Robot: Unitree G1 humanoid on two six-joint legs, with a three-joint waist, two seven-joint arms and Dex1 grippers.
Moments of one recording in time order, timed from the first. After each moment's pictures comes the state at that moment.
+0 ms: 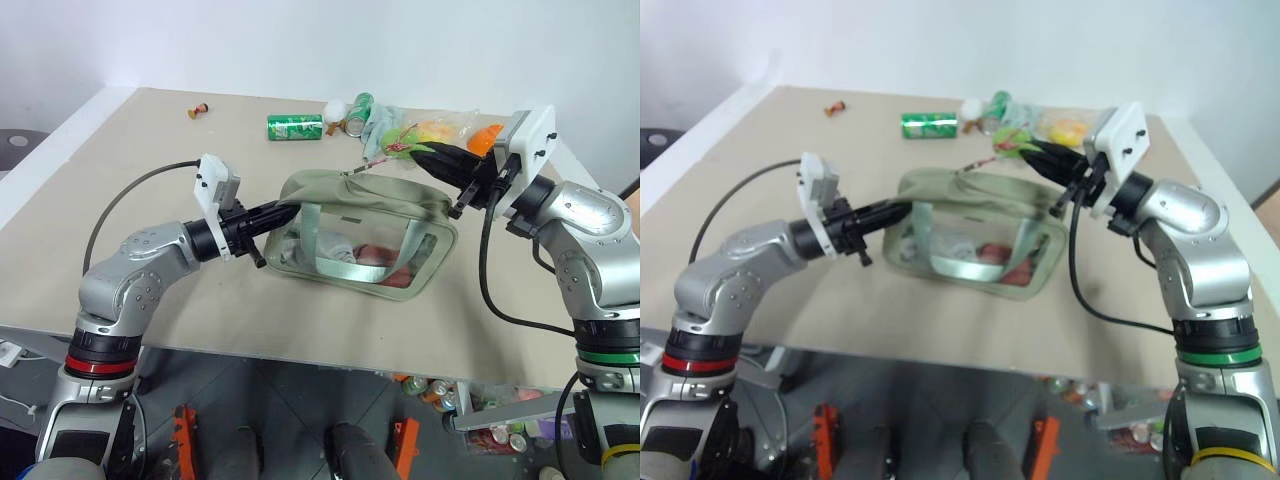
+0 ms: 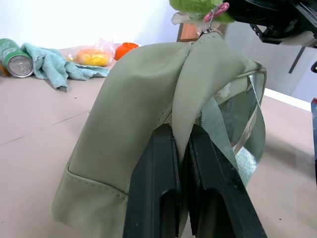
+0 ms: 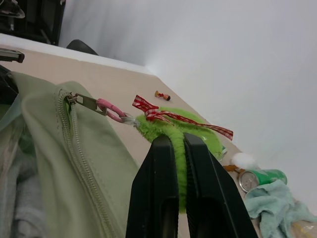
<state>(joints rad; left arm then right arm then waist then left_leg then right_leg) -0.59 0.51 0.01 -0.15 -0.71 0.65 -0.71 -0.66 -0.80 -0.05 -0.04 0.49 0.21 0.76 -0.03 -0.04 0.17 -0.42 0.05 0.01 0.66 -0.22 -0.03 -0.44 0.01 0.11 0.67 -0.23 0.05</state>
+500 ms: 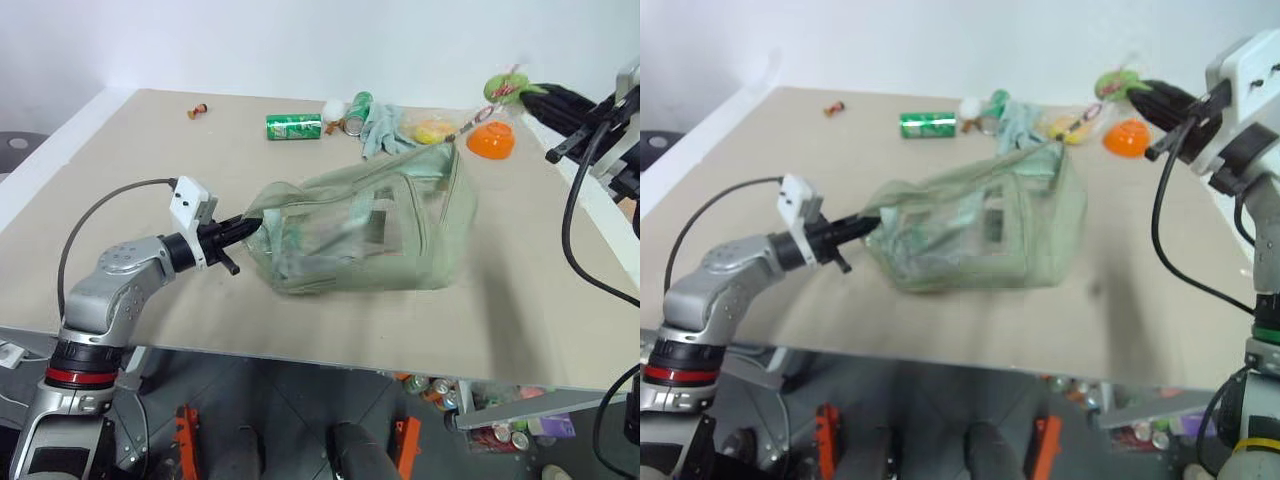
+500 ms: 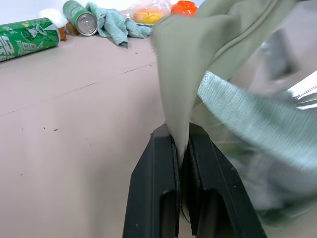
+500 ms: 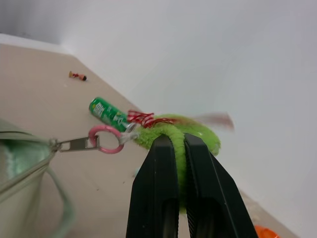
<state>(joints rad) -0.52 0.57 0.02 -0.05 -0.56 0.53 -0.68 -0.76 -0.98 -0.23 0.14 0.47 0.27 0.74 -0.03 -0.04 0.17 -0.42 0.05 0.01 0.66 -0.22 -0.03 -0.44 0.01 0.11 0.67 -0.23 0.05</state>
